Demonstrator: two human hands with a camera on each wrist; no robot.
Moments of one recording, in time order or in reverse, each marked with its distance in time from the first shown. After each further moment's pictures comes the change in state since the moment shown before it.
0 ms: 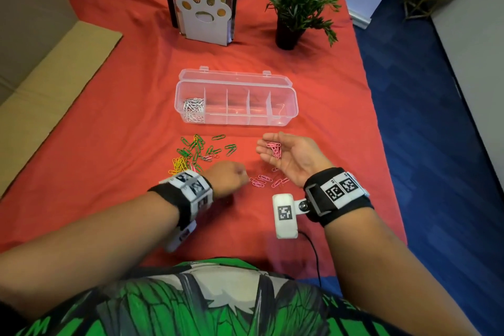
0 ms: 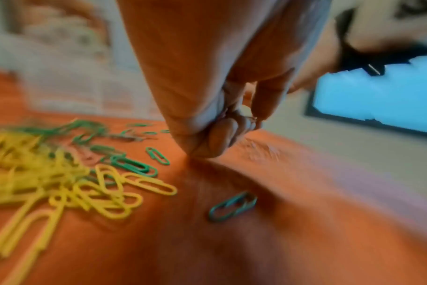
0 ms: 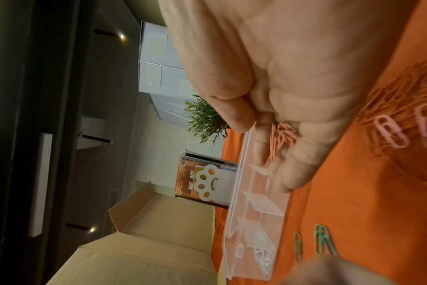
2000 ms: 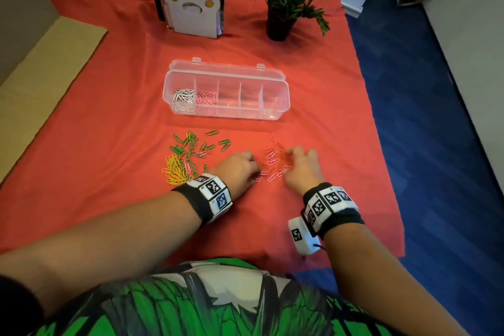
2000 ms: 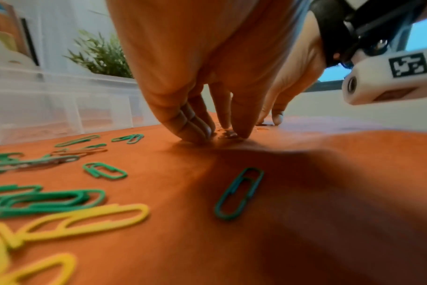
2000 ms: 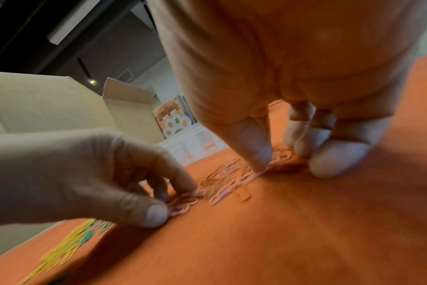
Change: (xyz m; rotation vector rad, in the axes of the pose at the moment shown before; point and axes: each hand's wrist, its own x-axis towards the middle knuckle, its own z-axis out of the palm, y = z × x) left_hand 0.023 0.002 0.023 0.427 0.148 0.343; right_hand 0.001 0.044 -0.053 -1.365 0.442 -0.115
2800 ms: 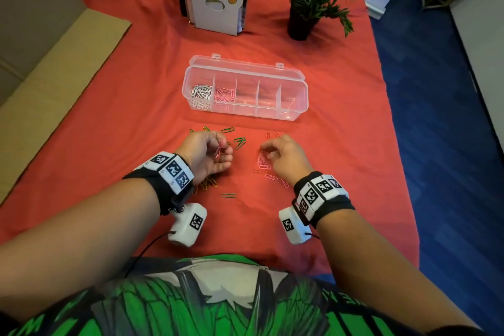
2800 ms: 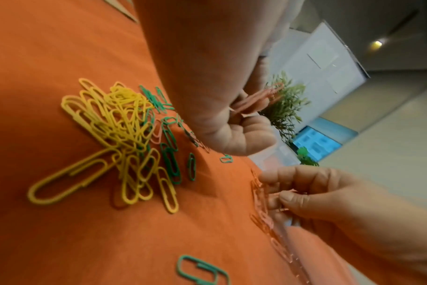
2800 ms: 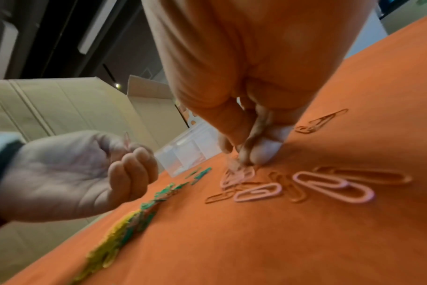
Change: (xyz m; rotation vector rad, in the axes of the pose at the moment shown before) left_hand -0.036 -0.047 -0.051 -1.595 0.195 -0.708; right_hand 0.020 -0.047 0.025 0.195 -0.046 -0.381
